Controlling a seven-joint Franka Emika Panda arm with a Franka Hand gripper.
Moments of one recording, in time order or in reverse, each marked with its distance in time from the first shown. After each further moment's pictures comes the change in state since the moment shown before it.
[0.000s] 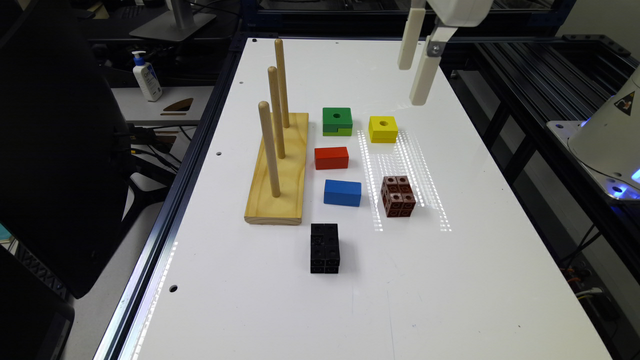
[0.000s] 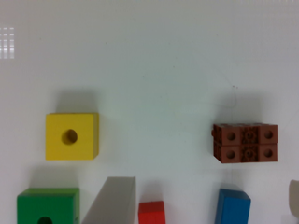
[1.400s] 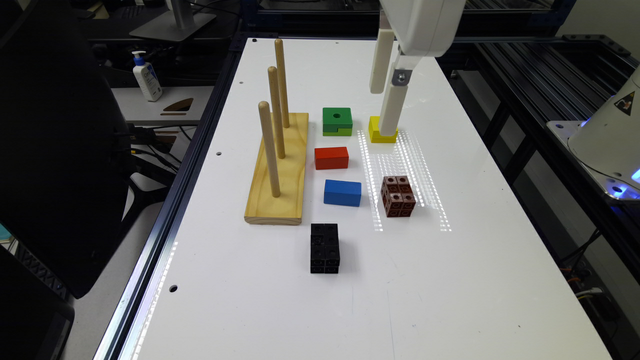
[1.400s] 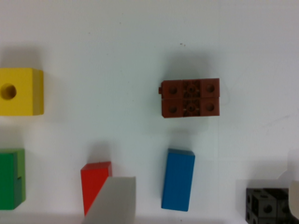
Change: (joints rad) arm -0.001 0.151 0.091 0.156 0.001 0.000 0.091
